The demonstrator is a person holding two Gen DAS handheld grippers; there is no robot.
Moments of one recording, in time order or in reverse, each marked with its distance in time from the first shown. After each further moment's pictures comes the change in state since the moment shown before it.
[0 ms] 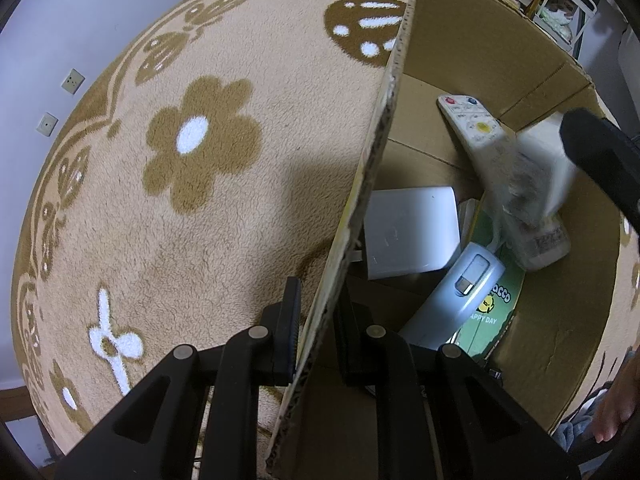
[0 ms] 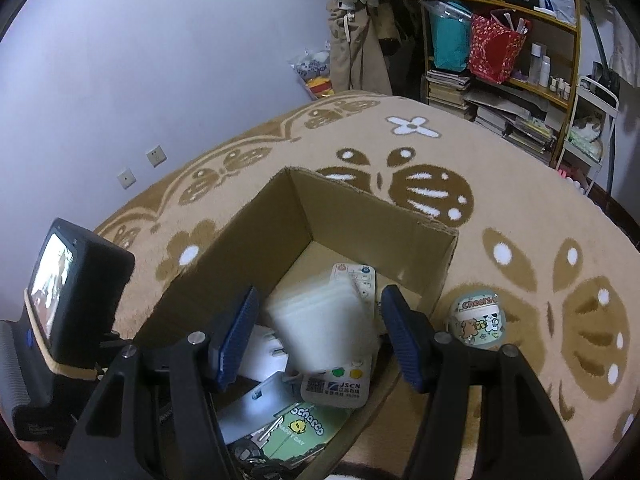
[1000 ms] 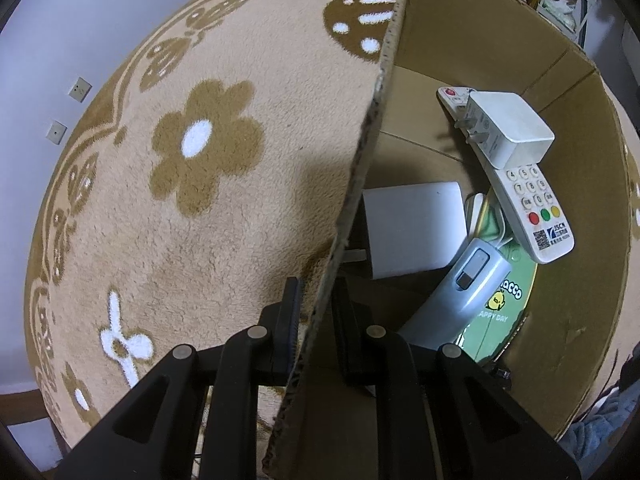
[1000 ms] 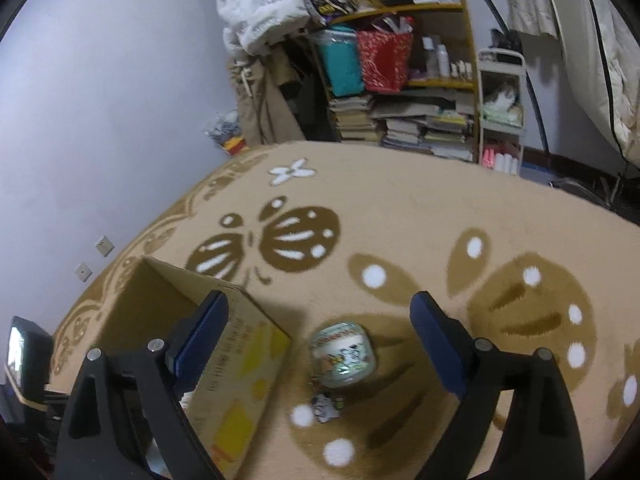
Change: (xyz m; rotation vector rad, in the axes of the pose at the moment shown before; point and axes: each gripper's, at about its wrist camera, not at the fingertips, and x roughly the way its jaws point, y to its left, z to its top) left arm 0.000 -0.010 -0.002 0.027 0.001 0.065; right arm -0.017 -0.125 -0.004 0.279 -0.163 -0.159
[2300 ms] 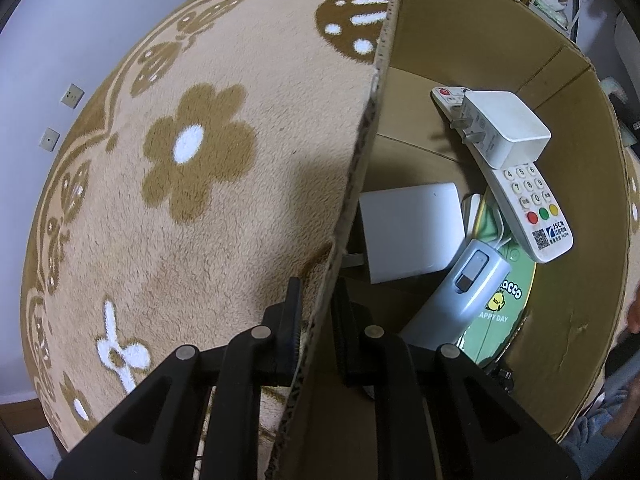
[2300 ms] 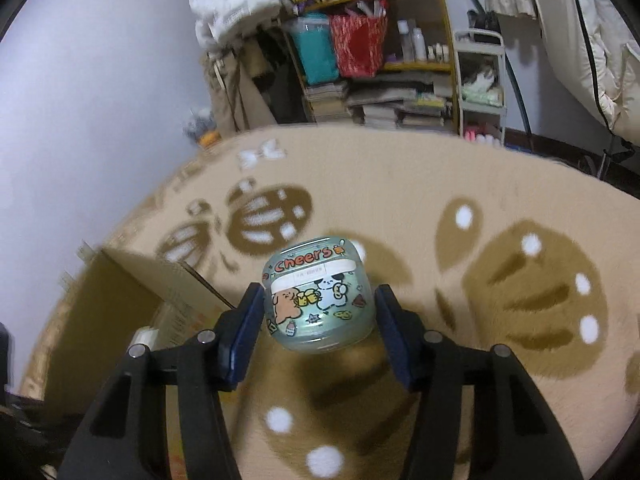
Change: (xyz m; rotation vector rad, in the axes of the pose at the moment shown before) left arm 0.004 0.003 0.003 0.017 -0.009 -0.029; right arm 0.007 -0.007 -0.012 0.048 -0.012 -0.038
